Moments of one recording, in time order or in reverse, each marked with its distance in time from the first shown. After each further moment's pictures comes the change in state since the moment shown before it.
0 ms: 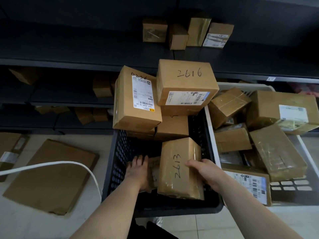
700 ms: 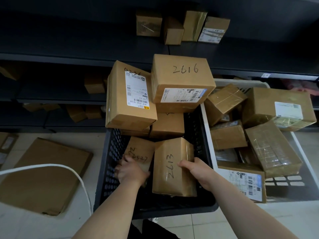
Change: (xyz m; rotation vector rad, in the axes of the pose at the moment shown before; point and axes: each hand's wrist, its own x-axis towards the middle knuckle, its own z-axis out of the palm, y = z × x) left_hand 0.006 0.014 0.002 -0.327 0.109 -0.447; right_hand 0.016 0.007 0.011 0.012 -0.041 -0.012
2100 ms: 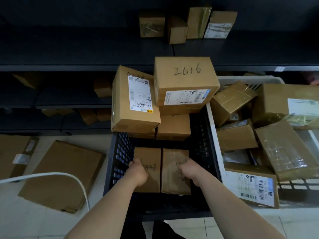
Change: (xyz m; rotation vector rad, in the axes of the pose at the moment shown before) left_hand -0.009 -0.009 -0.027 -0.191 -0.182 0.112; right_hand 0.040 -0.005 0.036 -0.265 -0.007 0.057
